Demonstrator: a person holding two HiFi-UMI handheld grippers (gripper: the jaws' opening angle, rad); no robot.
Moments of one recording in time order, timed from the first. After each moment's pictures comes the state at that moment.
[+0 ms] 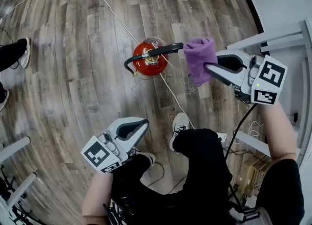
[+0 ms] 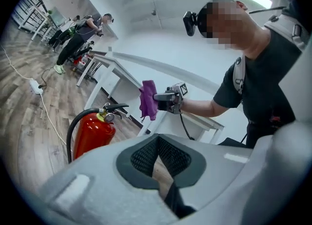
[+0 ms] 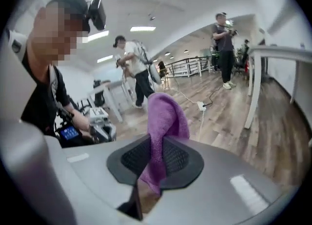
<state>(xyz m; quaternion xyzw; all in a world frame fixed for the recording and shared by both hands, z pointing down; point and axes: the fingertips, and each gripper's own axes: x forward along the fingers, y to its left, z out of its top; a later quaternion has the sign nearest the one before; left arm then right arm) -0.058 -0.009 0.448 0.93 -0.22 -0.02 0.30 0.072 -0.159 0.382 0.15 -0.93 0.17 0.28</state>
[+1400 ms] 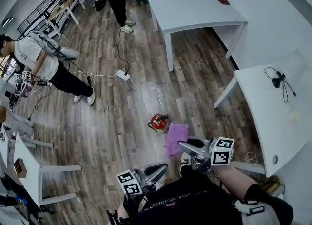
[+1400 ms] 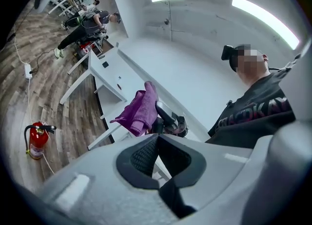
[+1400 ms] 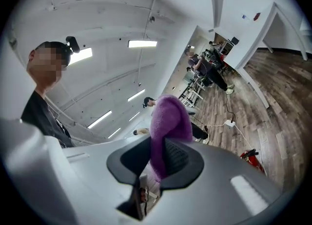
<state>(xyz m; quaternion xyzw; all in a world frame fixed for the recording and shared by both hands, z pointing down) 0.041 0.095 0.001 0.88 -0.18 -0.10 0.43 0.100 0.008 -0.036 0.17 -0.89 0.41 -0.08</state>
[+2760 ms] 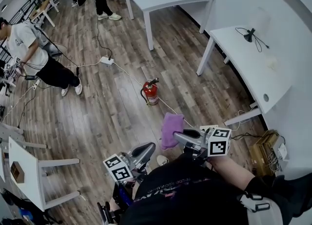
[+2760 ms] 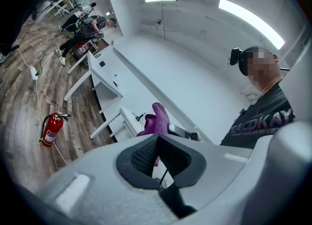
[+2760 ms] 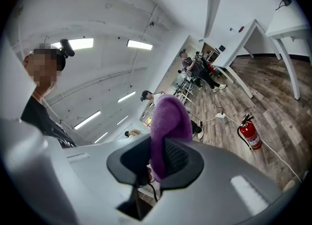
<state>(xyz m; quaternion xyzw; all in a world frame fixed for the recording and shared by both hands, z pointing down) -0.090 0.276 -0.023 0.89 -0.14 -0.08 0.42 -0.003 0.256 -0.044 0.27 -0.86 0.42 -0.08</state>
